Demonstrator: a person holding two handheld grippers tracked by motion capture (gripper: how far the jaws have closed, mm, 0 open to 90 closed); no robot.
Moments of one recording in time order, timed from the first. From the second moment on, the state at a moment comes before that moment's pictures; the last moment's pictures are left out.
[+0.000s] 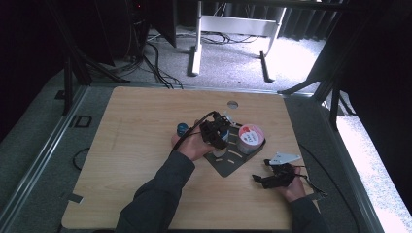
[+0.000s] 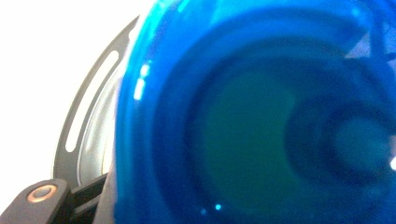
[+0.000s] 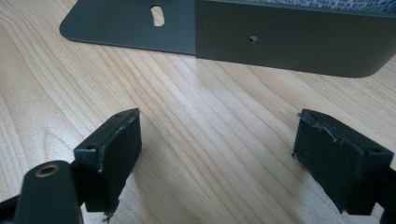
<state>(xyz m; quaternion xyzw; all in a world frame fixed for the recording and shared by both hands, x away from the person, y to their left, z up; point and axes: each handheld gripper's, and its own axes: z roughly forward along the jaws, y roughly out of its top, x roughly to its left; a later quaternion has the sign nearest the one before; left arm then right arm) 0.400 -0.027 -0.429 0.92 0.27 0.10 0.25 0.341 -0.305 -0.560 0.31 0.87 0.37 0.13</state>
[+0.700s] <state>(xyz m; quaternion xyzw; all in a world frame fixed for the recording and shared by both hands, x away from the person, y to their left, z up) 0.415 -0.039 -0.434 0.91 0.29 0.13 0.27 0.341 -0.305 -0.560 0.31 0.87 0.37 0.13</state>
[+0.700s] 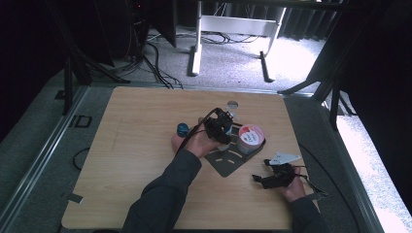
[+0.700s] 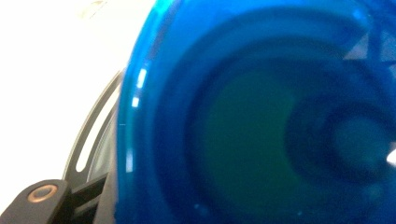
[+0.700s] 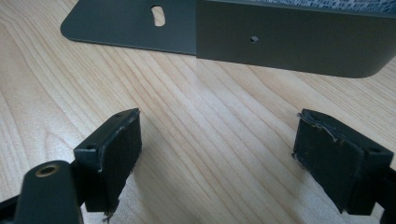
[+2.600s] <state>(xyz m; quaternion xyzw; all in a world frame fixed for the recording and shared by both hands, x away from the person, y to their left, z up) 0.455 -0.068 -0.458 0.87 0.36 0.15 0.31 0.341 -0.305 -0.560 0.31 0.87 0.37 0.13</state>
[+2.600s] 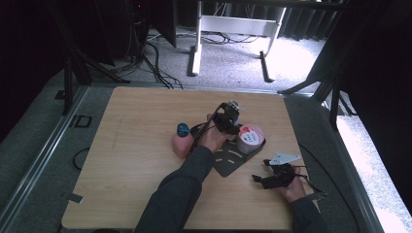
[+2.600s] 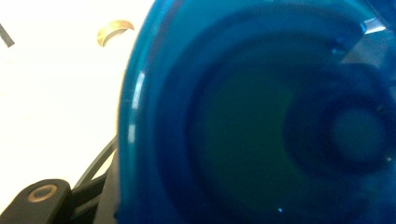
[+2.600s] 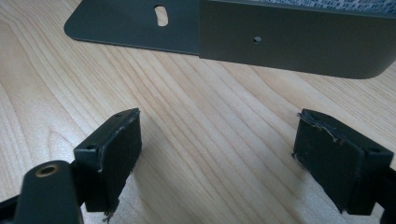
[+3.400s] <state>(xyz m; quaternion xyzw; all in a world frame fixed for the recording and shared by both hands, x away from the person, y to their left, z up) 0.469 -0.073 -0.467 0.84 0.40 0.16 0.33 0.341 -0.305 -0.560 0.31 0.87 0.37 0.13</state>
